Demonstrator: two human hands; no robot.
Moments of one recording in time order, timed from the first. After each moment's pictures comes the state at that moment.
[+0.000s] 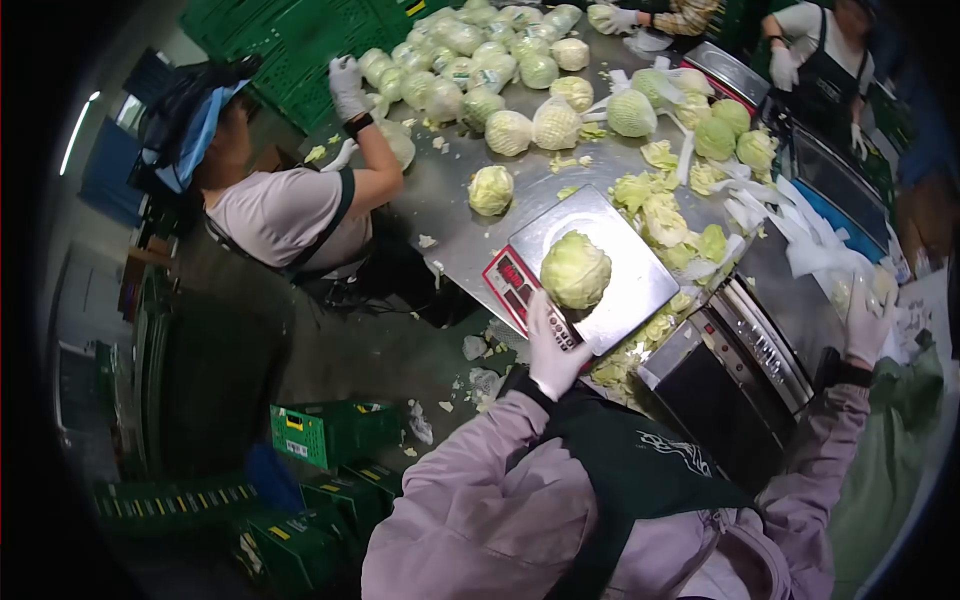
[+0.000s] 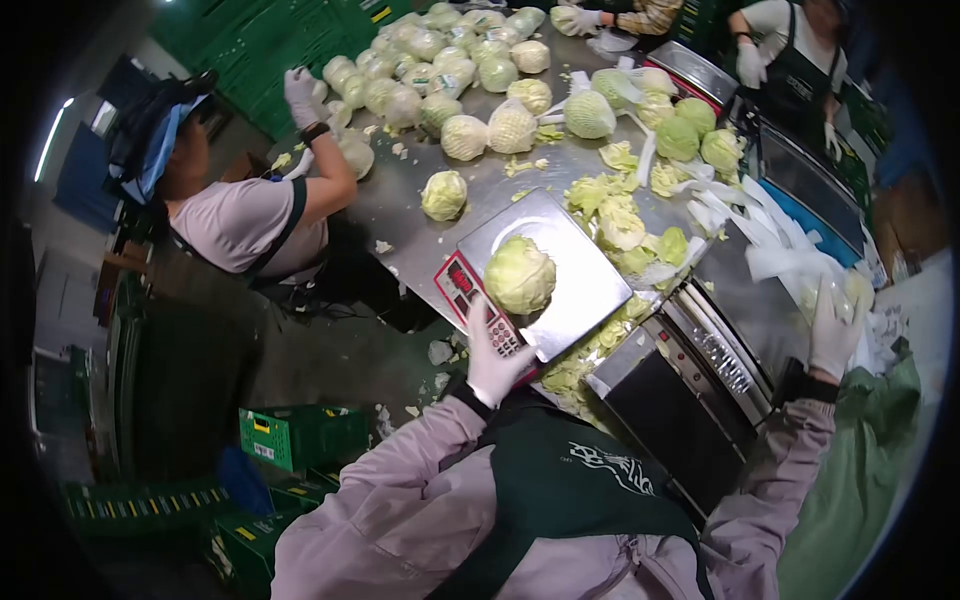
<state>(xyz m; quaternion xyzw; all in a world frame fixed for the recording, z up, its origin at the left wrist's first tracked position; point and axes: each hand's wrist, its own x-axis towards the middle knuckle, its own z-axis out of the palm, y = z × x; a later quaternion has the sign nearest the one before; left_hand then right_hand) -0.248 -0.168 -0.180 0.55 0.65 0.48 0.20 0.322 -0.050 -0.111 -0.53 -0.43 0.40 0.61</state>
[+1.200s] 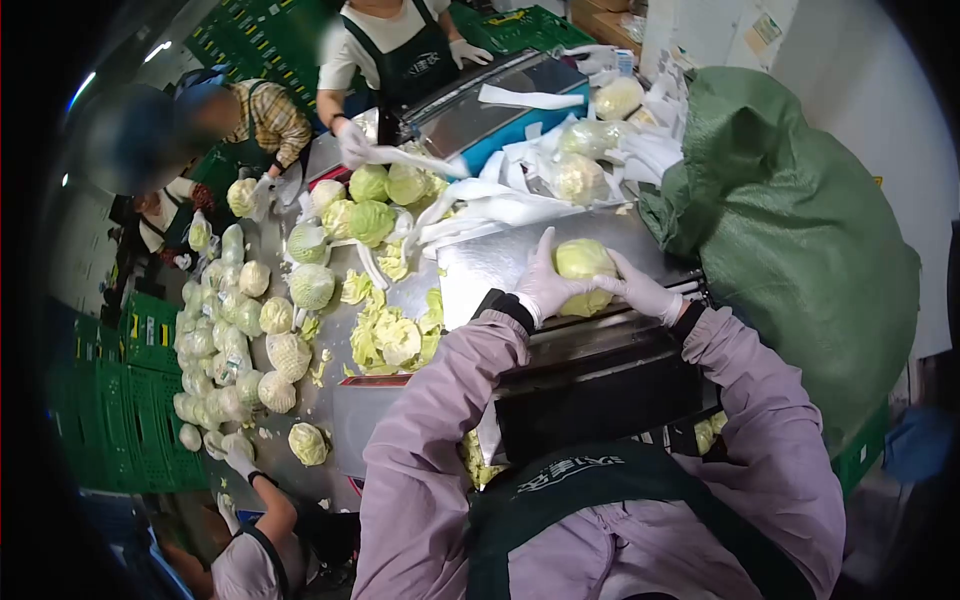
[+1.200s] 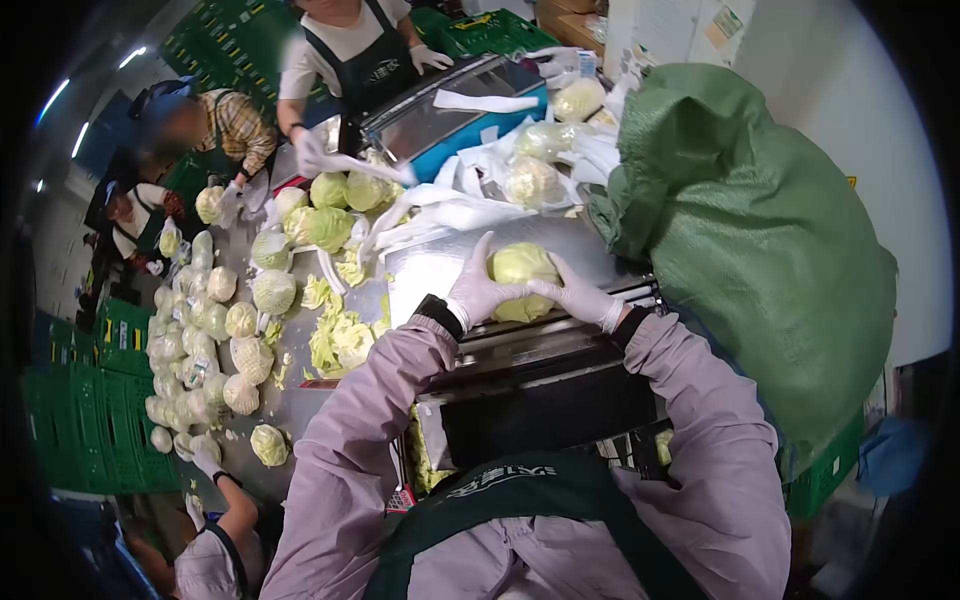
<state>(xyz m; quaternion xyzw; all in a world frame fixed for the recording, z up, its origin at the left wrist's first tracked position) 0.168 0.001 -0.091 0.83 0.30 0.09 0.46 0.314 -0.144 -0.126 -0.60 -0.45 0.45 0.49</state>
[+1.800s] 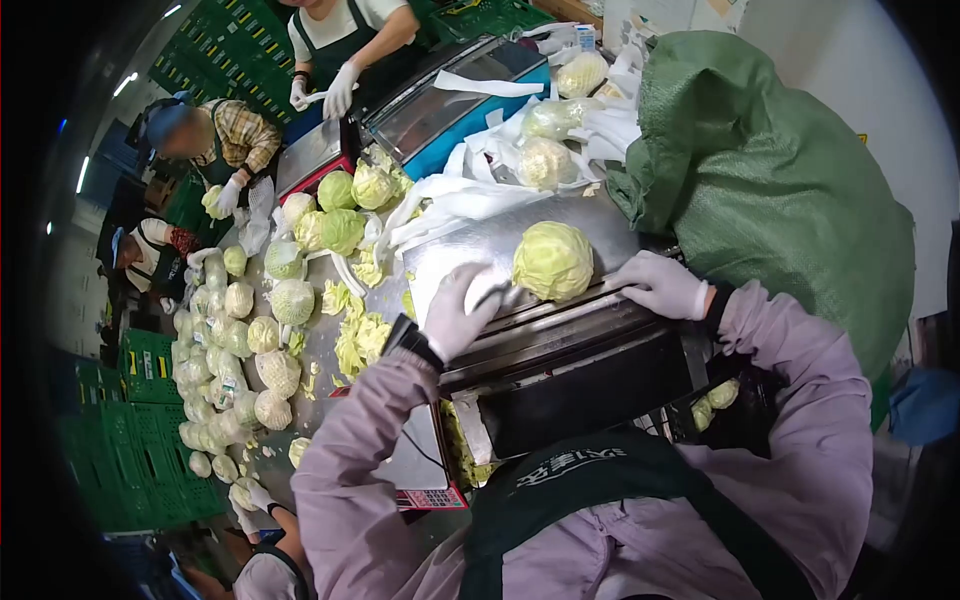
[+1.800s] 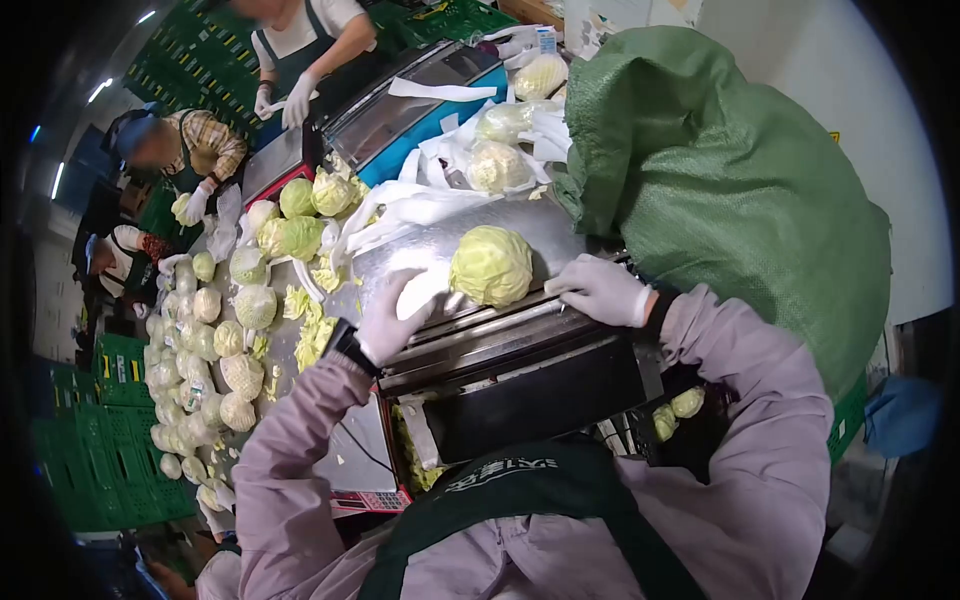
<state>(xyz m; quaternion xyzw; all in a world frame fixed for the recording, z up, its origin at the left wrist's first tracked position) 0.091 0.038 -0.102 0.90 0.18 0.09 0.38 0.354 -0.219 -0.099 -0.66 -0.67 0.19 0.27</state>
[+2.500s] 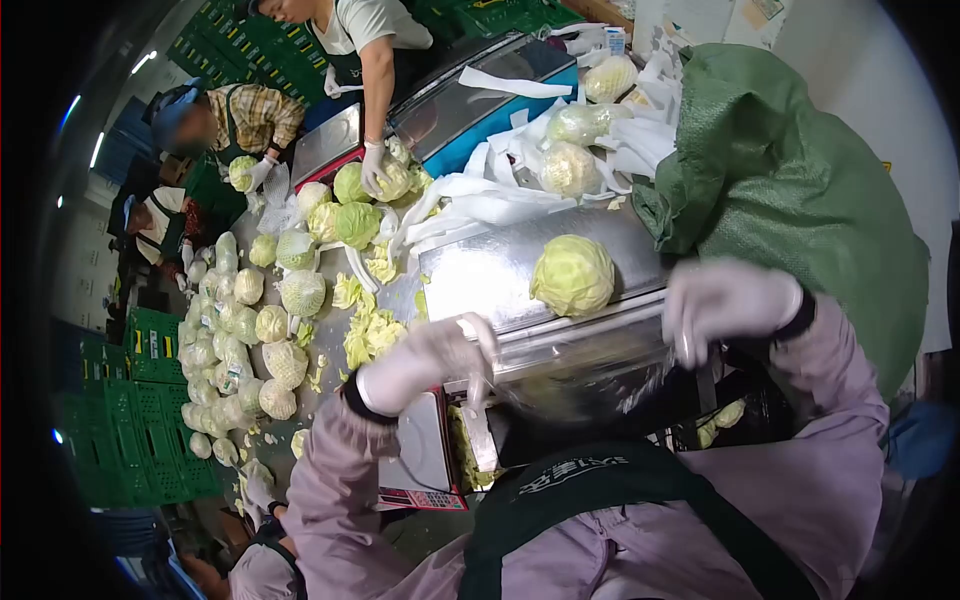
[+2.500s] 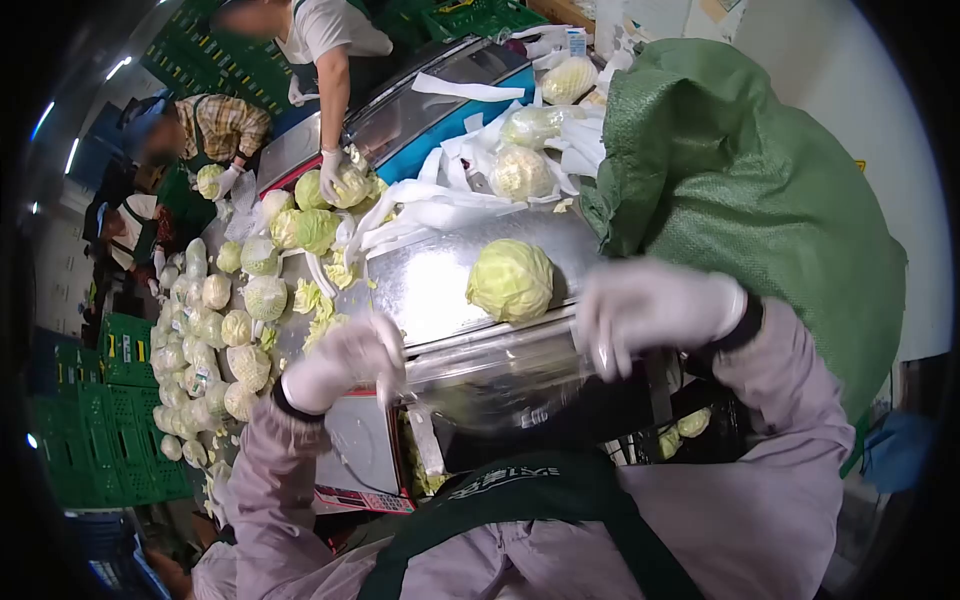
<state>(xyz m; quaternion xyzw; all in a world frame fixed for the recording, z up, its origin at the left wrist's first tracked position) 0.059 0.028 0.035 0.53 0.12 -0.12 0.83 0.363 -0.203 0.037 -0.42 -0.51 0.65 0.37</state>
